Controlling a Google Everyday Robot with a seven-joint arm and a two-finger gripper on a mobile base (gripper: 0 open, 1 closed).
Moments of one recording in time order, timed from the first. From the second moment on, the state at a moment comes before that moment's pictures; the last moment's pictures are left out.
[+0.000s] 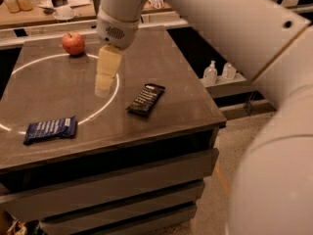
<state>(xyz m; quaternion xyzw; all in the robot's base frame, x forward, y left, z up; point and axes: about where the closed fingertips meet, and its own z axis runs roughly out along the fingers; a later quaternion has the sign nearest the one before) 0.575 0.109 0.934 -0.69 0.70 0.09 0.15</state>
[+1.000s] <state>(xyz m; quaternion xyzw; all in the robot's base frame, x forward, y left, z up) 0.545 0.200 0.841 -0.74 0.67 0.05 0.08</state>
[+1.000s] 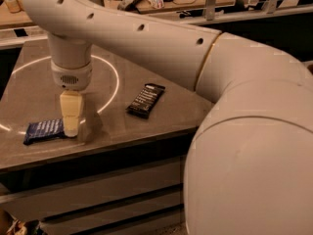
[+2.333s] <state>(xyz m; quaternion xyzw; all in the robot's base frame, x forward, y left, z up) 0.507 0.236 0.815 -0.72 0.69 0.04 0.06</state>
